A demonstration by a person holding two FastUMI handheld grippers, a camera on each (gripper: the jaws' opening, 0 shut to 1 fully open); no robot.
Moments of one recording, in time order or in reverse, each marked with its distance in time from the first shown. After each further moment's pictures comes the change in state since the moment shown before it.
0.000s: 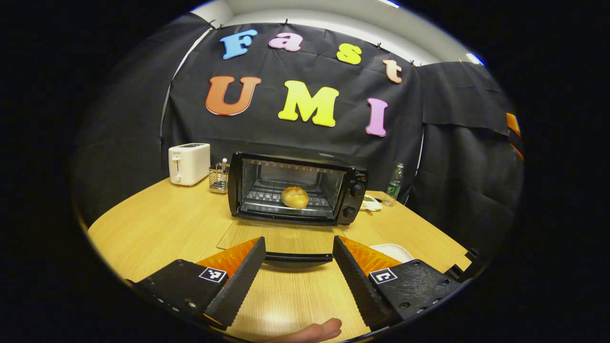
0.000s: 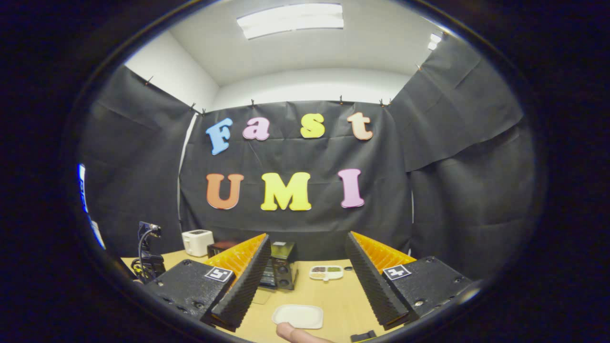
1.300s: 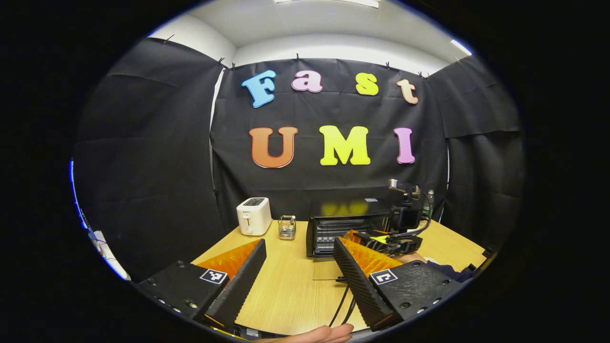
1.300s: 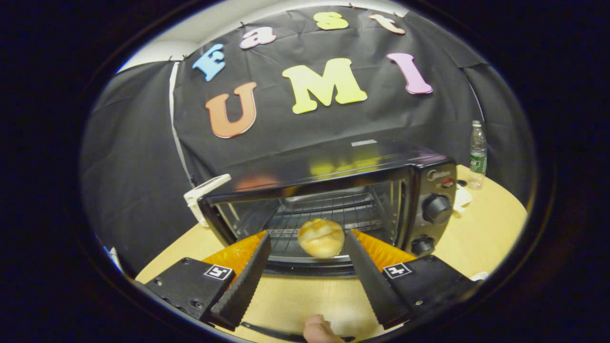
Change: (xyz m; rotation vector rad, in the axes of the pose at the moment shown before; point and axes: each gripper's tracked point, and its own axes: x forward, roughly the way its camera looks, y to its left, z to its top) left arm -0.145 0.091 0.144 0.139 -0.195 0.216; right arm 0.259 0.259 -0.257 0.261 0.466 0.198
